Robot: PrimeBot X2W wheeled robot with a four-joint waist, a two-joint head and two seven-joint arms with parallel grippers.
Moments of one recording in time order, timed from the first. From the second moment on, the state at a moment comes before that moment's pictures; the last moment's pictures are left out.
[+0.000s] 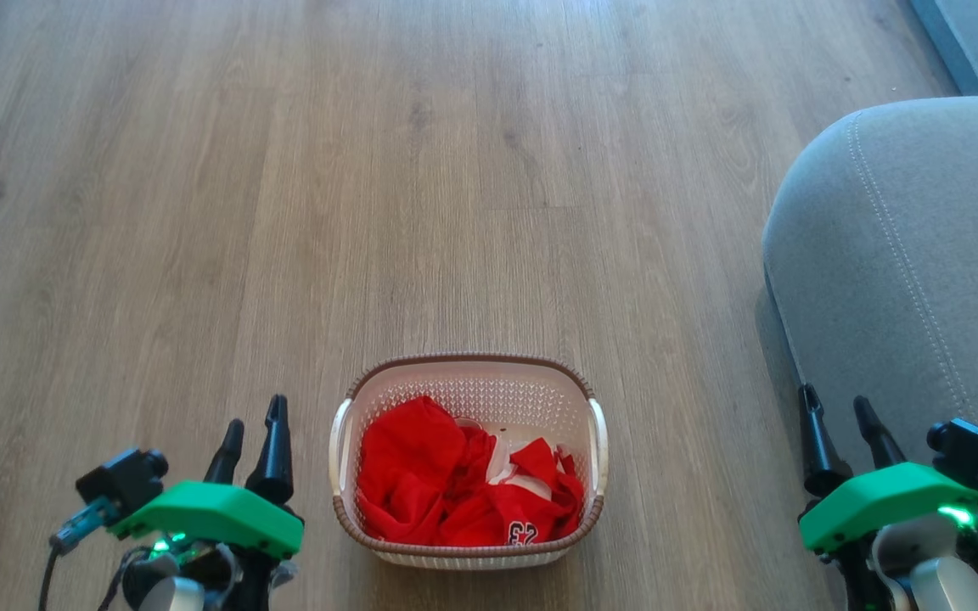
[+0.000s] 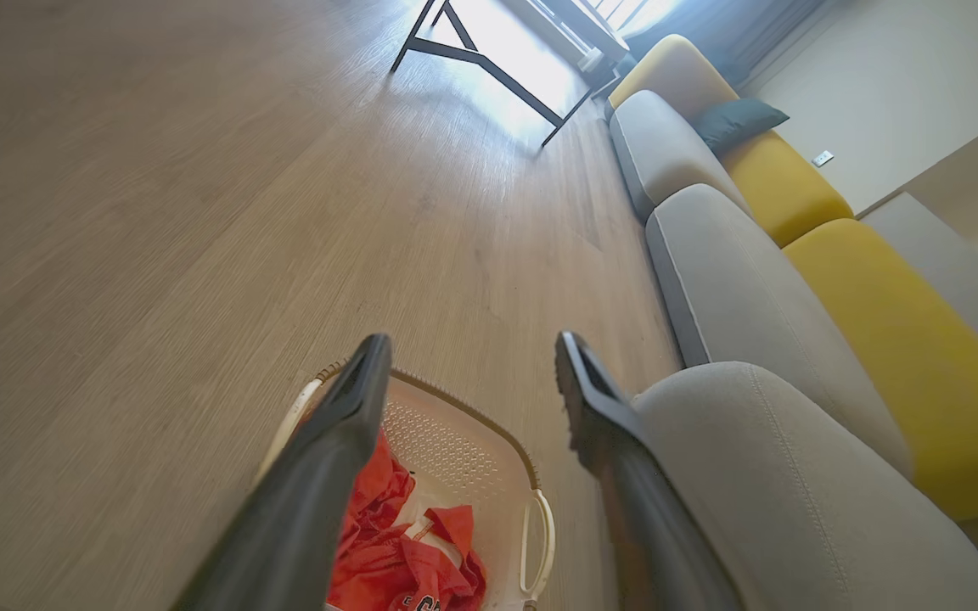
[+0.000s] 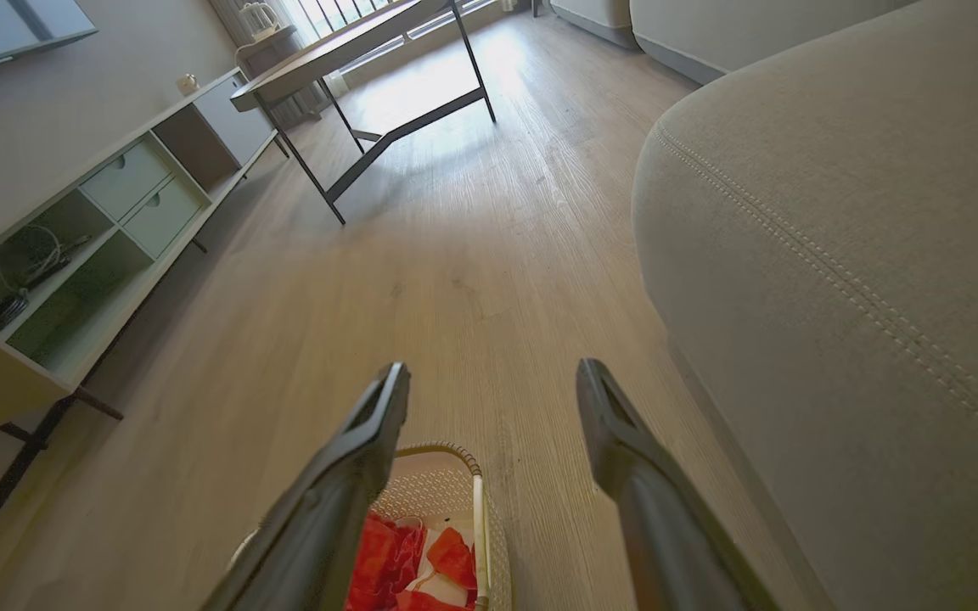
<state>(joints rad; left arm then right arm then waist) -0.03 0.04 -0.10 0.31 -0.76 -0.04 -0.11 0.00 -0.11 0.03 0.21 0.58 0.12 -0.11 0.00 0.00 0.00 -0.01</state>
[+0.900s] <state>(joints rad) -0.04 0.04 -0.16 0.31 -0.44 -0.01 -0.18 0.00 -0.13 0.09 0.17 0.22 0.12 -0.18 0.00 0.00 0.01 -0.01</state>
